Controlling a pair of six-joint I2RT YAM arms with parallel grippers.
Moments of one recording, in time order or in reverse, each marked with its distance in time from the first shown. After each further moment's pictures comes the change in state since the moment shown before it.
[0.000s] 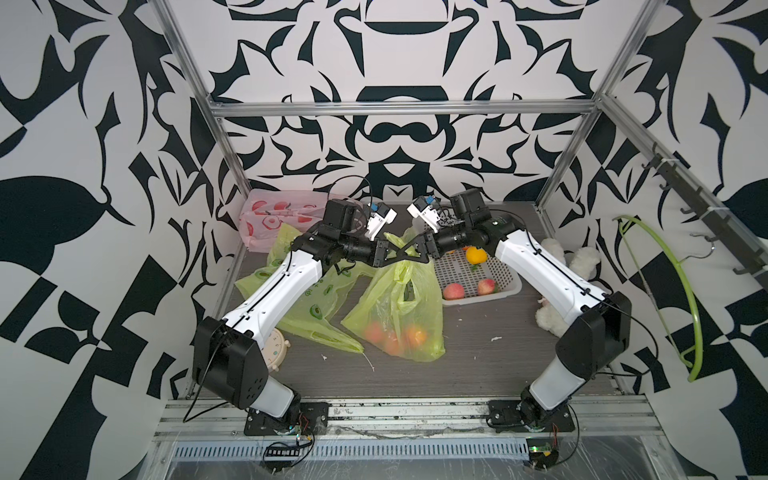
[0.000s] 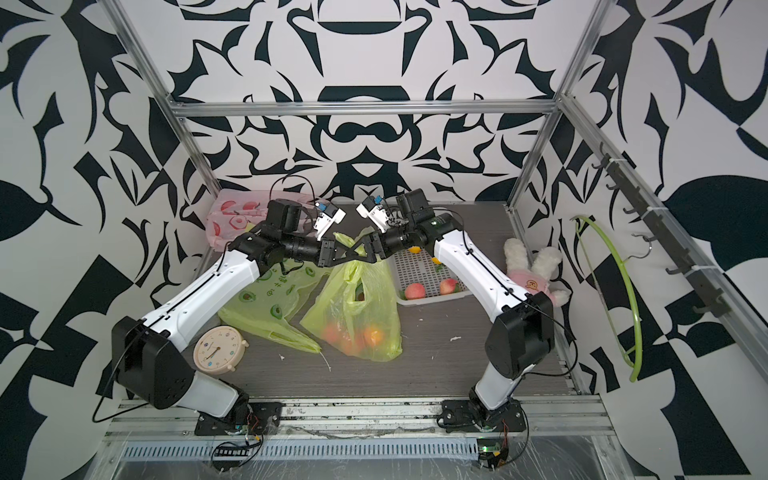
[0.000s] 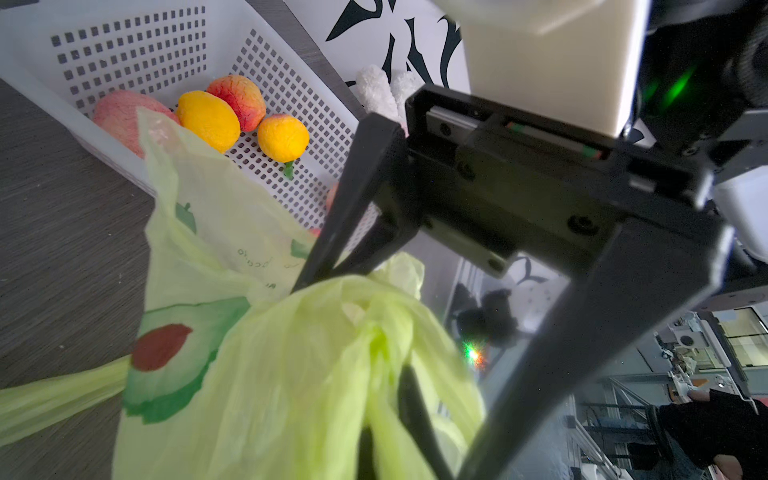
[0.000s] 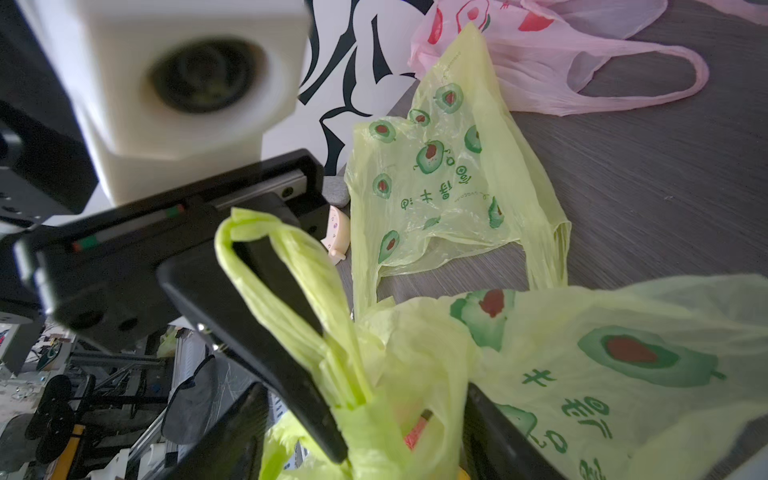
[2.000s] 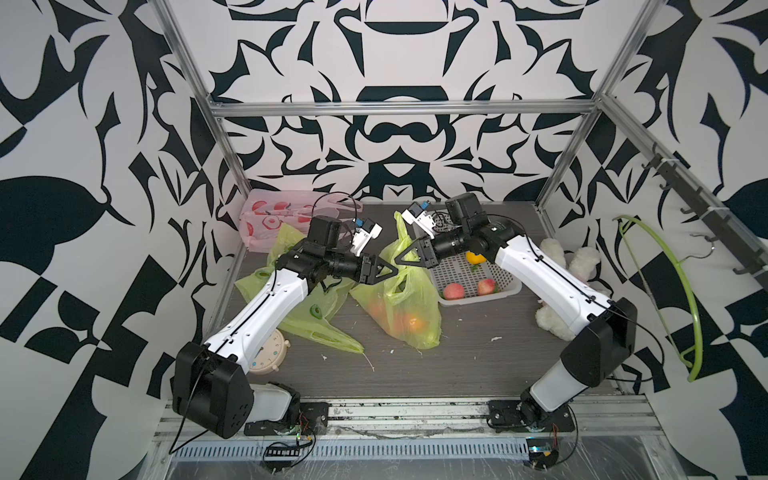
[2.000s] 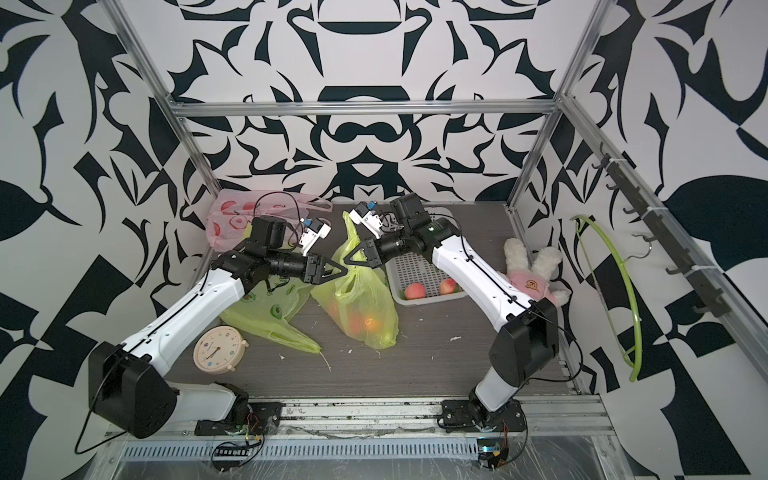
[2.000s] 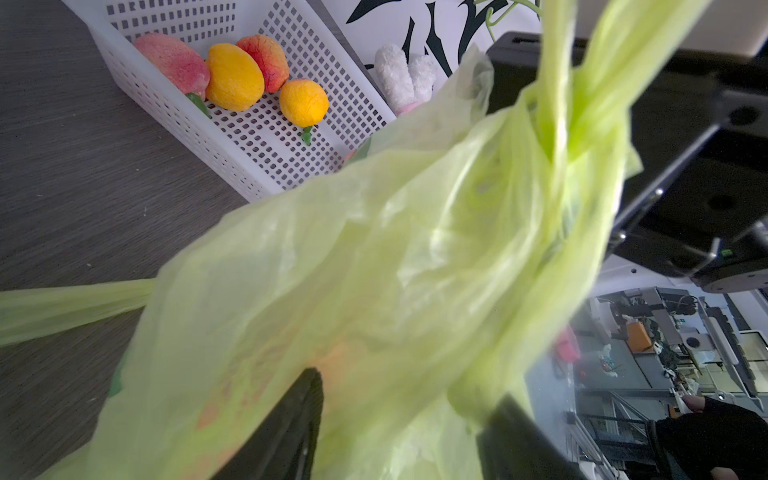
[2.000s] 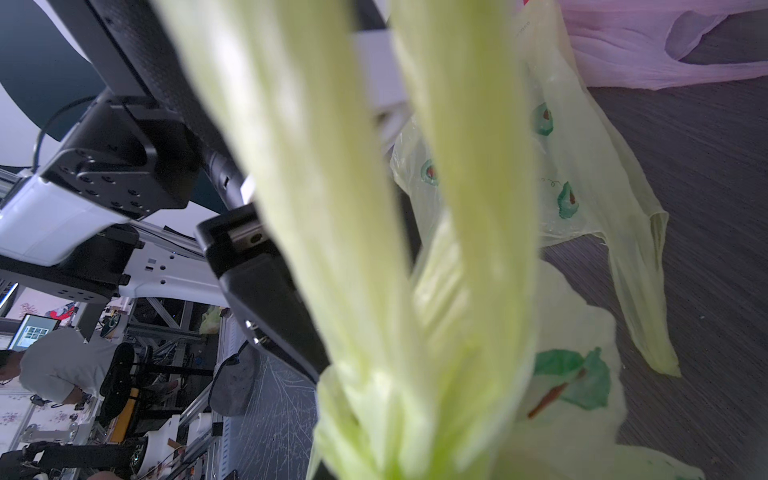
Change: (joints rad) left arm 0.053 -0.152 -0.198 -0.001 0.006 0.016; right arm 0.049 -0.039 -0.027 0.012 -0.060 0.068
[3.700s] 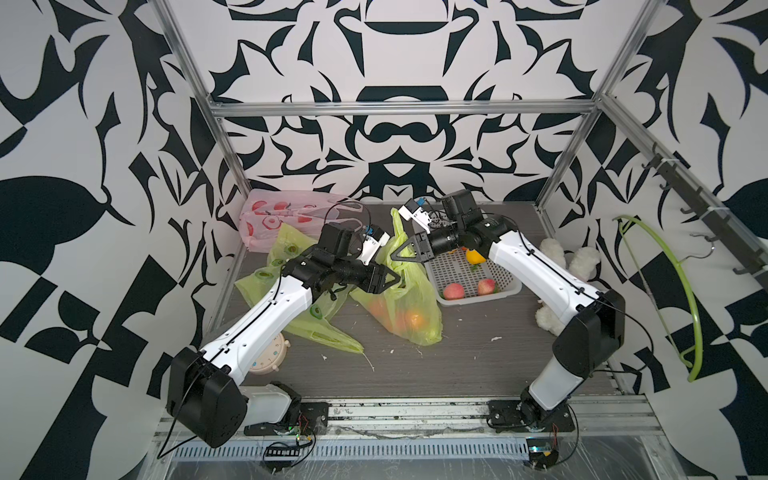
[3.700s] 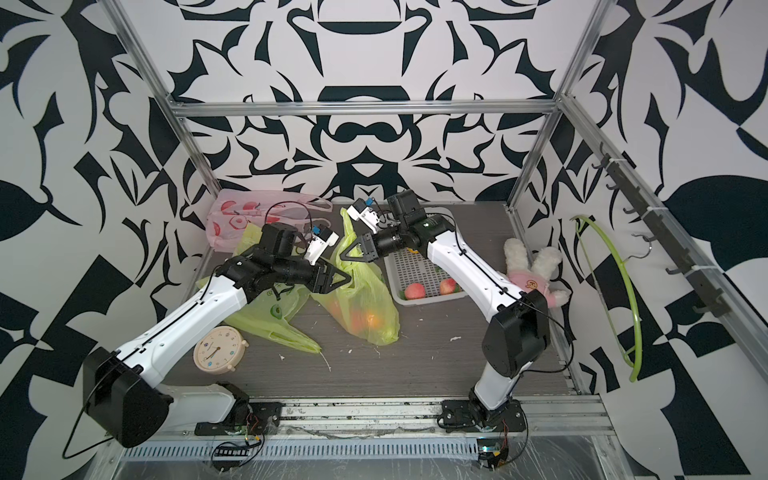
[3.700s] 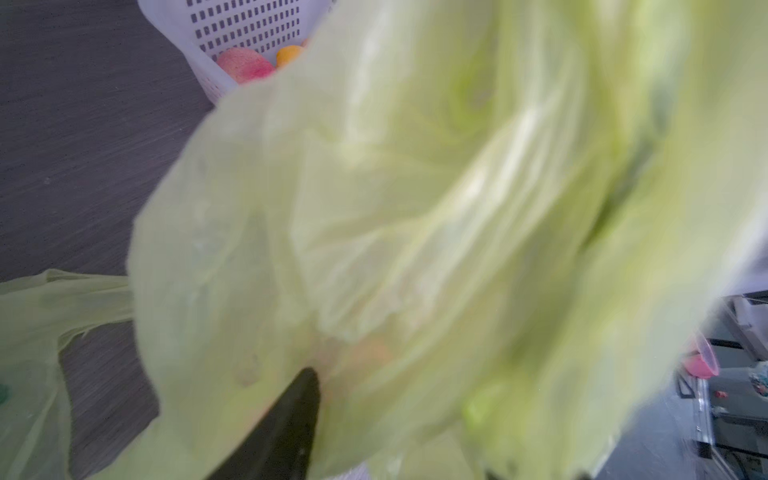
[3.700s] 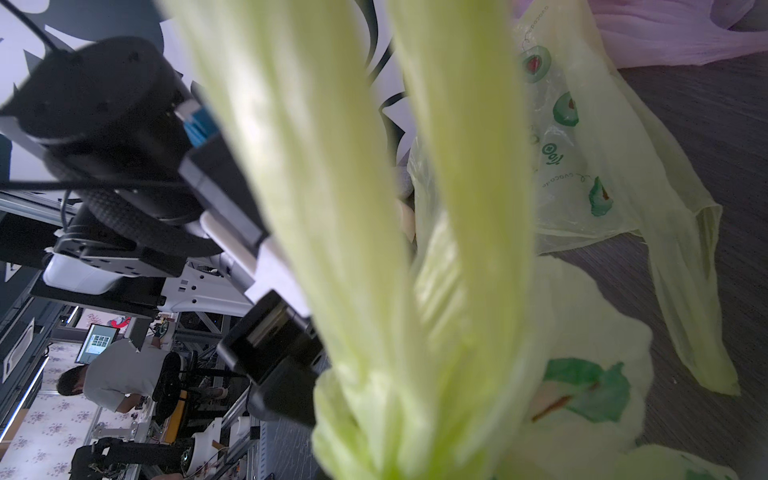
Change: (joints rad) left arm -0.110 -0.039 -0.023 -0.032 -0.344 0.107; right arm -0.002 0.059 0.039 0.032 -0.069 0.100
